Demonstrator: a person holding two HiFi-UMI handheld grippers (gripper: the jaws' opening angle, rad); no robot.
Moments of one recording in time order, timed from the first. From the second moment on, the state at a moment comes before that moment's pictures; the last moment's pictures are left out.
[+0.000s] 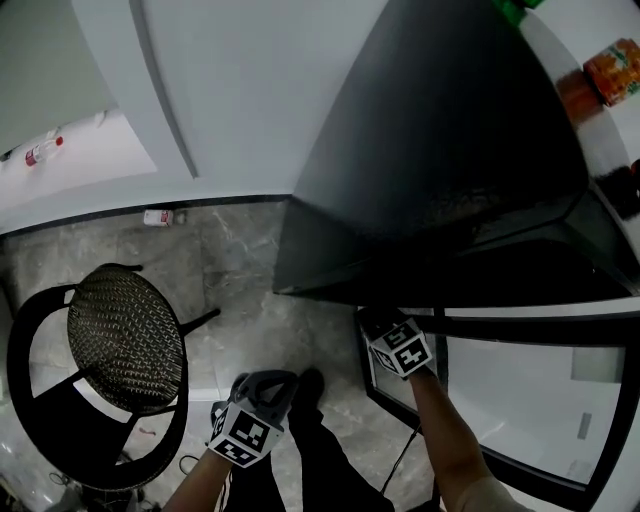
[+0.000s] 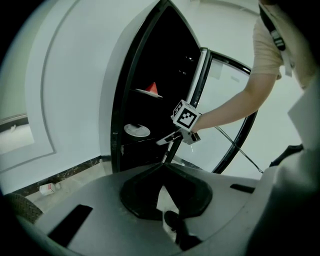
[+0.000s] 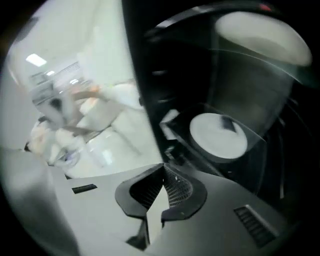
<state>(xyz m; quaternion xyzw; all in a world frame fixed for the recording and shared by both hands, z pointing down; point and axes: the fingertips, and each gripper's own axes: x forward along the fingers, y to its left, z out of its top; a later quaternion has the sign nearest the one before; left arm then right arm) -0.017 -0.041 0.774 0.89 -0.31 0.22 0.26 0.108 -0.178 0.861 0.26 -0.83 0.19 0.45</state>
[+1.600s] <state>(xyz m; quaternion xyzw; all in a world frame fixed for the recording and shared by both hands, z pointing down) -0.134 -0.033 0.506 0.88 -0.40 0.08 0.25 0.013 -0.019 0.375 0.18 -0.92 0.10 0.33</state>
